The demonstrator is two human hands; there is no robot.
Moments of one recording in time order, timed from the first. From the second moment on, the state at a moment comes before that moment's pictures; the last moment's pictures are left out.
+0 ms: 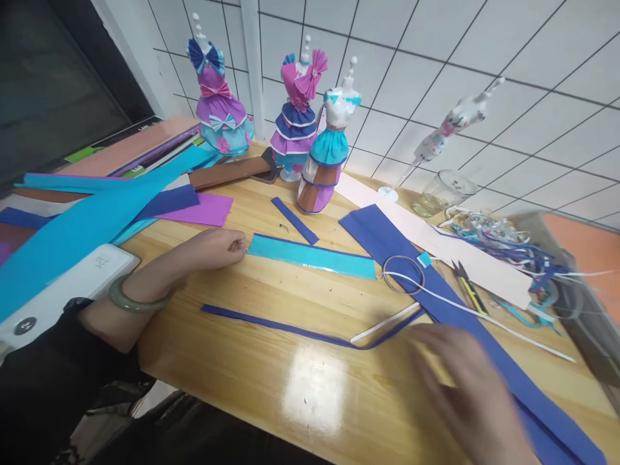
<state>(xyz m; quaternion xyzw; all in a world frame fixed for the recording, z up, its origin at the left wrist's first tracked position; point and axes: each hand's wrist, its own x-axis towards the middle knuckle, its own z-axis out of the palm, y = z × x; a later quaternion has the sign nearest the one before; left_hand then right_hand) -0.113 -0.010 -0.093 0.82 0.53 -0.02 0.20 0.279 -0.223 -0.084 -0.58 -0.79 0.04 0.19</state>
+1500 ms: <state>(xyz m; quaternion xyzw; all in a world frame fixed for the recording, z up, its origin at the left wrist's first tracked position) -0.122 -0.013 -0.078 0.83 0.37 0.05 0.41 0.109 -0.095 -0.115 -0.41 -0.90 0.07 0.16</state>
